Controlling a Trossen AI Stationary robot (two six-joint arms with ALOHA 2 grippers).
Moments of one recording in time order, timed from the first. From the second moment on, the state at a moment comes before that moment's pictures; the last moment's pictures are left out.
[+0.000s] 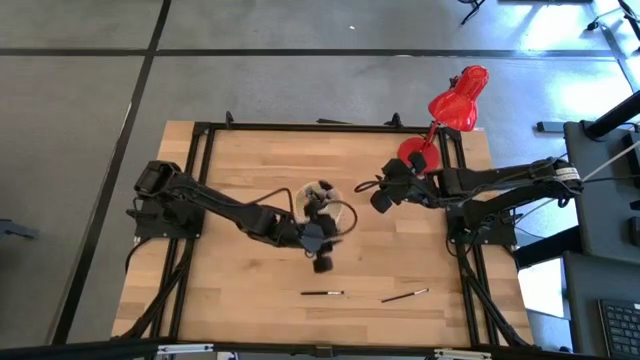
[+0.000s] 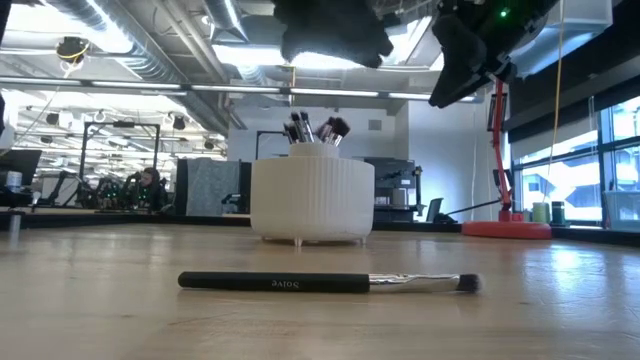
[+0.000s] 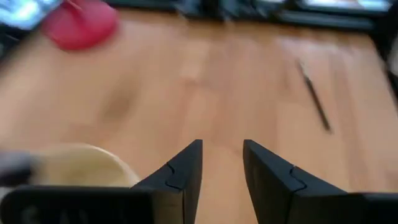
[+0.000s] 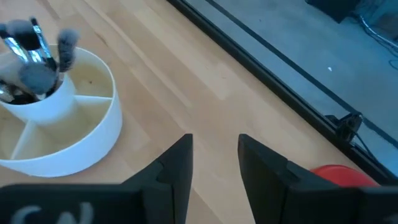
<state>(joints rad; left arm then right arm) -0.28 1.75 1.32 -0.23 -0.41 -0.32 0.06 1.13 0.93 -0.64 0.72 0.48</state>
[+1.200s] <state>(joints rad) -0.41 2.16 1.48 -0.16 -0.13 -0.13 0.06 1.06 0.92 -0.77 0.71 0.60</state>
